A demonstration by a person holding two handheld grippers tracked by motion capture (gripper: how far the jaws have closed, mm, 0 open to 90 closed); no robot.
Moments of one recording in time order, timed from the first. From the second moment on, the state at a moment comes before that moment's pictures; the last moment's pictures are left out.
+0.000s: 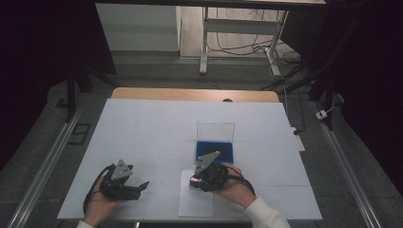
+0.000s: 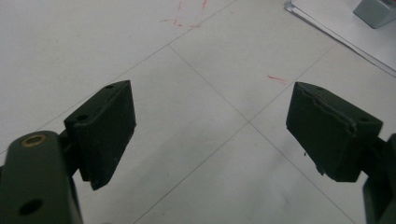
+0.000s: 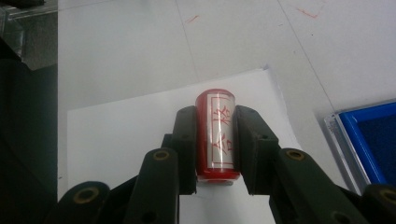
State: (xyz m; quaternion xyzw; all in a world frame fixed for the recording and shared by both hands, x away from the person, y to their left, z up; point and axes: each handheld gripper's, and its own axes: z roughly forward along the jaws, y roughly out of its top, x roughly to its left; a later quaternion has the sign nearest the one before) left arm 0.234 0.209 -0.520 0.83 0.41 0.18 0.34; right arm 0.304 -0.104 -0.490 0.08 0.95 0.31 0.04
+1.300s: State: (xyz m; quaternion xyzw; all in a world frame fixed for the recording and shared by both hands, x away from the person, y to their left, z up) left arm 0.234 0.206 -0.521 0.83 0.41 0.17 0.34; right arm 0.304 -0.102 -0.495 0.08 0.95 0.29 0.04
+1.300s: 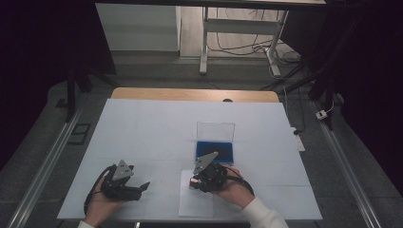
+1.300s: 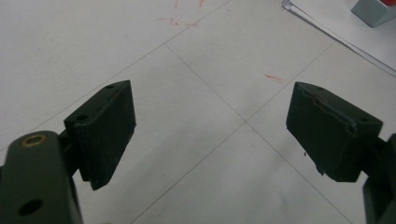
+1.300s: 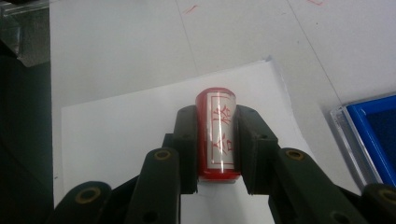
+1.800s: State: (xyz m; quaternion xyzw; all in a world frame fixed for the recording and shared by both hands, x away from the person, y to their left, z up) left arm 0.234 0.206 -0.520 0.83 0.41 0.17 0.34; right arm 0.303 -0.102 -0.495 0.09 0.95 0.29 0.04
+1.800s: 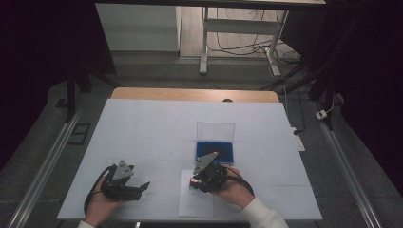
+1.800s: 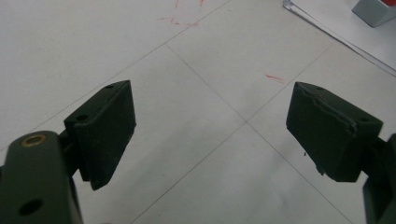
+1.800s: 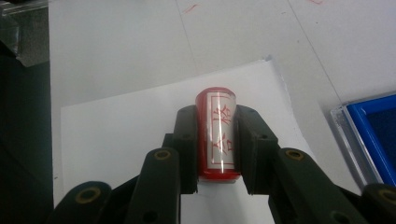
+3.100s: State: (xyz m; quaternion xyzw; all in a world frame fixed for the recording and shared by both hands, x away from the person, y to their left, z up) left arm 0.234 0.207 -0.520 0.83 0.41 0.18 0.34; right arm 0.309 -0.141 -0.440 0.13 0.90 0.40 0.06
